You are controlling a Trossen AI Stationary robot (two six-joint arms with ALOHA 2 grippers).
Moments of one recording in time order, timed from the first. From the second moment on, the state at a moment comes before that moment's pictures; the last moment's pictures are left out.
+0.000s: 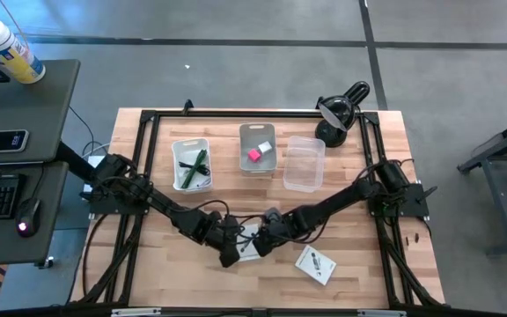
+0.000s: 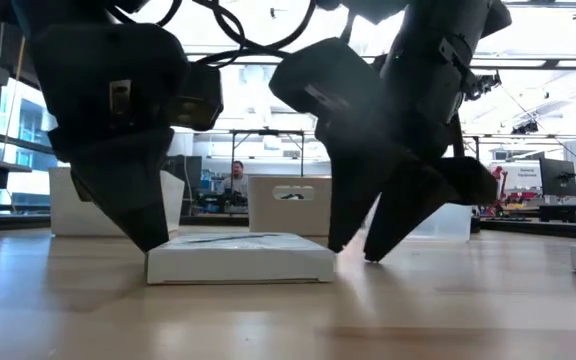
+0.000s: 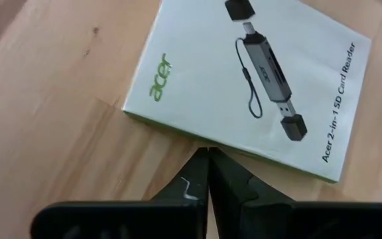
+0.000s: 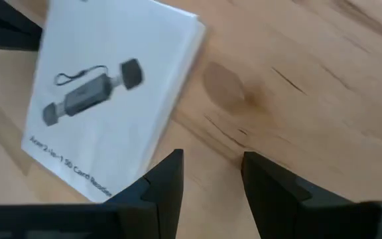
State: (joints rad) left arm -0.35 1.84 0.98 -0.28 -0.19 -0.95; right arm 0.36 2.00 1.26 -0.40 0.08 1.35
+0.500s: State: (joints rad) left arm -0.35 1.84 0.98 -0.25 -0.24 -0.94; right arm 0.36 2.01 1.26 -0.38 0.09 1.39
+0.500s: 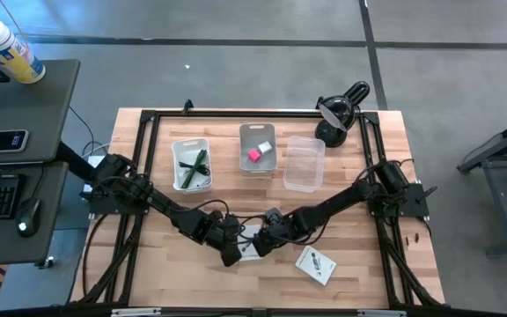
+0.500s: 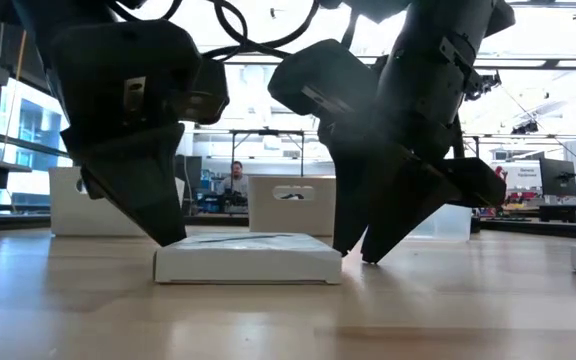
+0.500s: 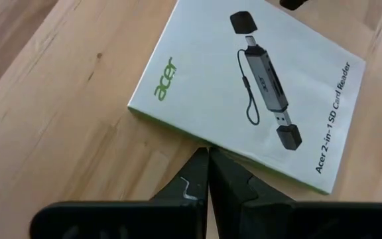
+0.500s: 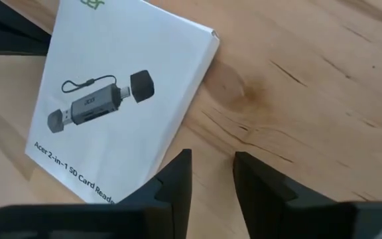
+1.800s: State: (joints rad) left arm -0.54 1.80 0.98 -0.15 -0.37 -0.44; right arm 0.36 2.02 1.26 -0.30 -0.07 1.05
